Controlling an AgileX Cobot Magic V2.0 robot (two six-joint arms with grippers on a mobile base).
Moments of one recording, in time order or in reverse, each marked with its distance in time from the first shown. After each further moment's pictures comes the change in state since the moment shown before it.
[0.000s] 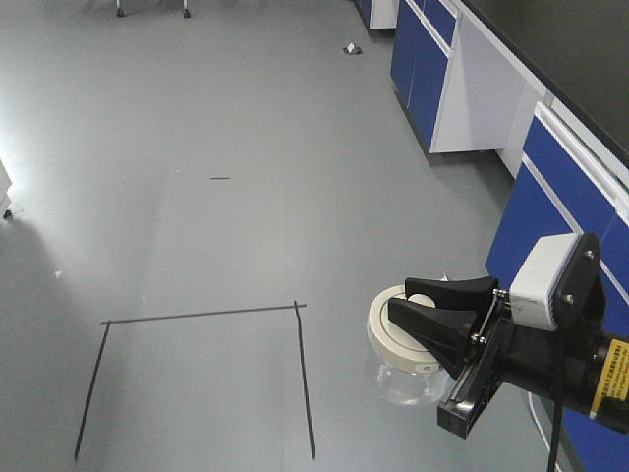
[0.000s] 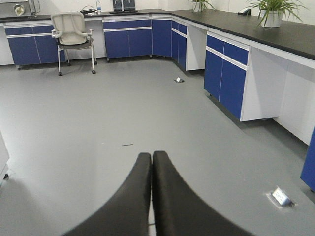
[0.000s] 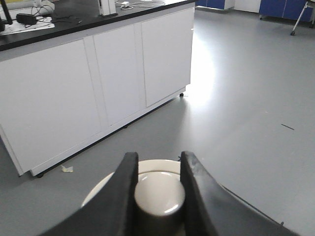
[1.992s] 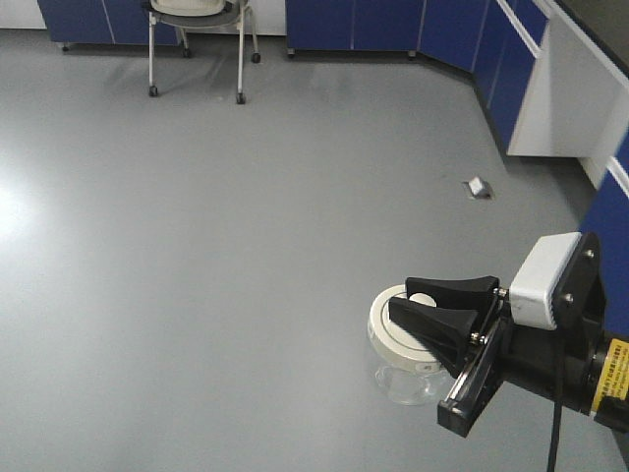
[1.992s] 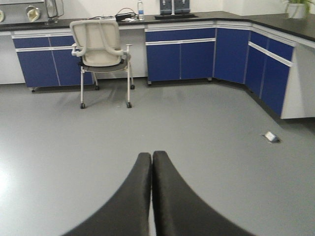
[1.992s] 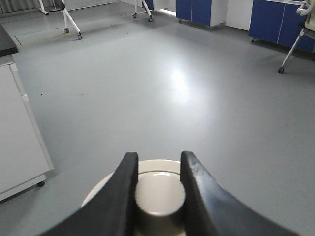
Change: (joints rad) left arm 0.000 0.000 0.000 0.000 0.001 0.000; right arm 0.000 0.000 0.000 0.001 0.006 0.000
